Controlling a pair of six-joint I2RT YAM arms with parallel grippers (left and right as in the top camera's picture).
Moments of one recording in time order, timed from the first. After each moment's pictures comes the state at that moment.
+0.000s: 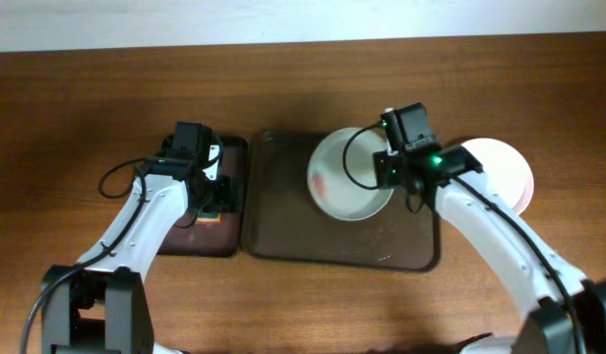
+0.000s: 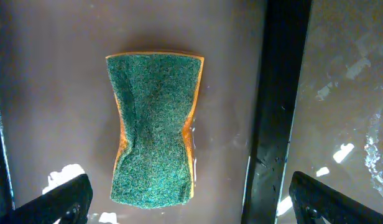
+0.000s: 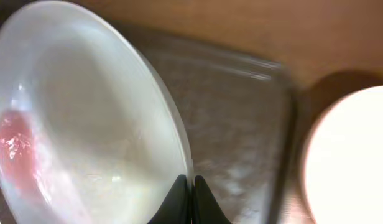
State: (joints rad) left arm -0.14 1.66 1.08 -0.75 0.01 -0.12; right arm 0.33 1.54 1.17 -0.69 0.20 0.16
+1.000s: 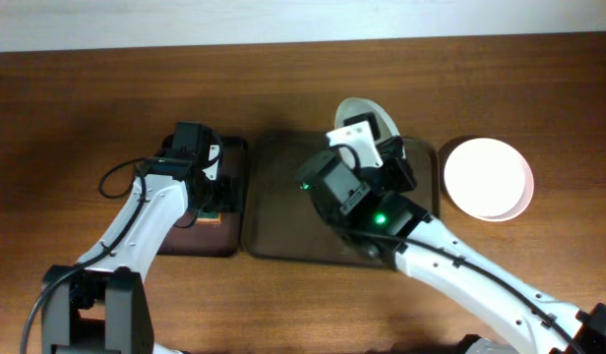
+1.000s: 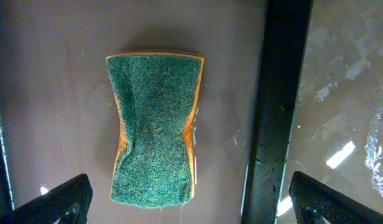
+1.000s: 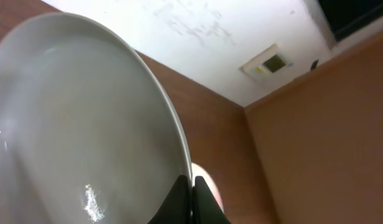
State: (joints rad) left arm -0.14 1.66 1.08 -0.75 0.01 -0.12; right arm 0.76 1.46 1.17 -0.61 1.15 0.09
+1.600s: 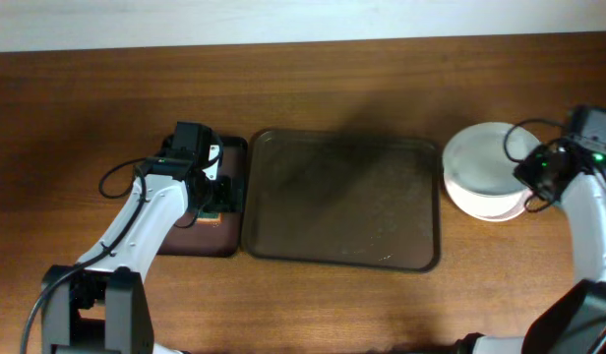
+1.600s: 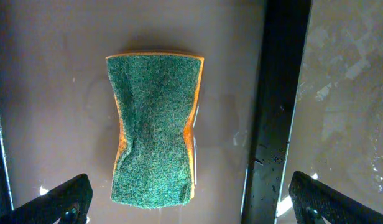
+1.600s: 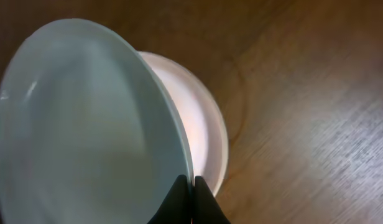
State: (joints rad) left arm -0.14 1.66 1.08 -0.75 0.01 -0.12; right arm -0.45 1.56 1.17 -0.76 0.08 0.42
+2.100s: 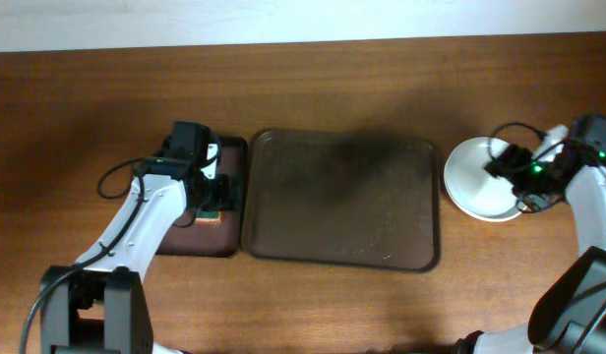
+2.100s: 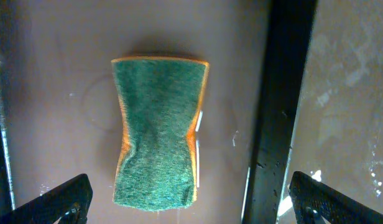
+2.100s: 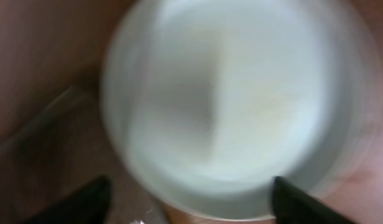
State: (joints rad) left arm -0.13 1.66 1.09 -0.74 0.02 -0.13; right arm -0.47 1.66 1.17 -0.77 -0.37 0.21
